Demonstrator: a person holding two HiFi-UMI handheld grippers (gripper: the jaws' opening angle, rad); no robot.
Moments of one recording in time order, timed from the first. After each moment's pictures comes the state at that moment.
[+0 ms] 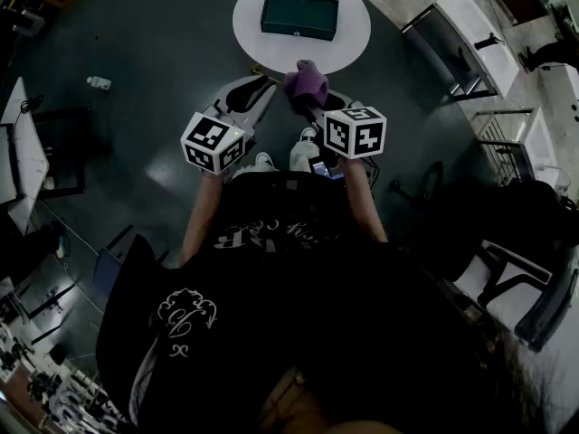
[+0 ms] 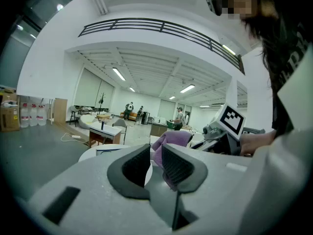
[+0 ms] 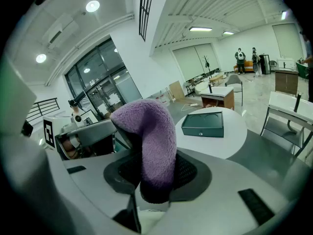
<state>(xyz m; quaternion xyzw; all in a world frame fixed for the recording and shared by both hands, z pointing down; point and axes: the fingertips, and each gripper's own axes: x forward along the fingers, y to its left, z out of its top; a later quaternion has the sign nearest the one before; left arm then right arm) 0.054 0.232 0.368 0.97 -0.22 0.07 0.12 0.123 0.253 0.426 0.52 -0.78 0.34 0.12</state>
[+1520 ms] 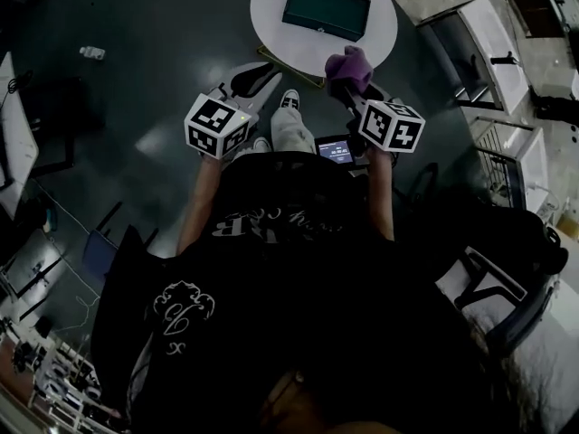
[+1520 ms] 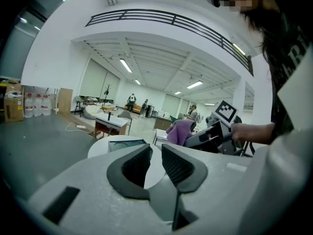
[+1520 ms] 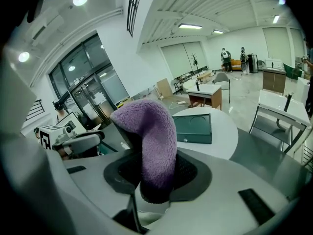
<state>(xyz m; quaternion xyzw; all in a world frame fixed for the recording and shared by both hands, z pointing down) 0.027 0.152 0.418 0.95 -0.22 0.11 0.17 0.172 0.177 0.453 0.57 -0.72 0.37 0.14</state>
